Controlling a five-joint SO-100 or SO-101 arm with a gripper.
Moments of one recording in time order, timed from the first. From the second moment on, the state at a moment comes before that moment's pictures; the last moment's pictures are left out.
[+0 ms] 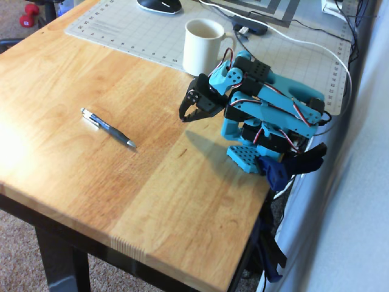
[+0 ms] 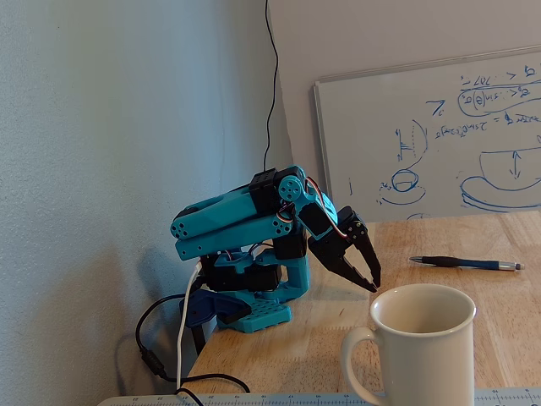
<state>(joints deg) -1.3 190.5 180.9 65.7 -13.1</state>
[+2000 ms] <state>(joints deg) -13.3 142.8 148.6 62.0 33.0</state>
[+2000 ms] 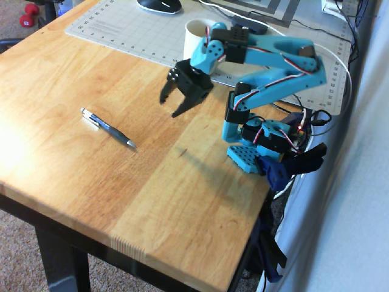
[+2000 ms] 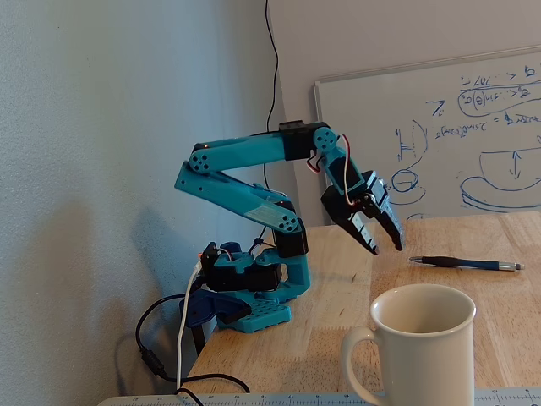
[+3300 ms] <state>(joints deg) -18.4 85.2 113.6 35.2 110.5</state>
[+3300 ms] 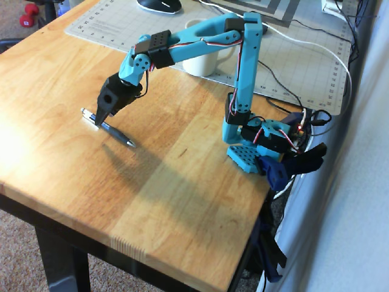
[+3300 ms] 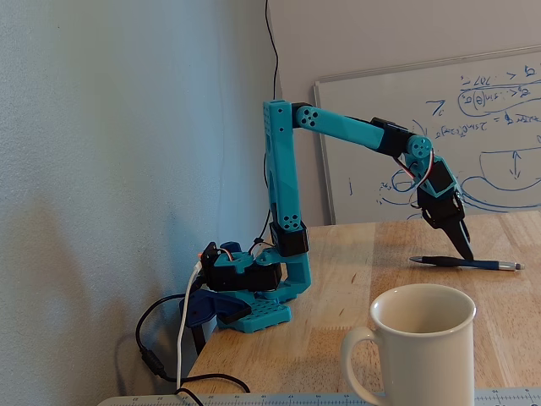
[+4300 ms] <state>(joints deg) -20.1 84.7 116.4 35.2 110.5</state>
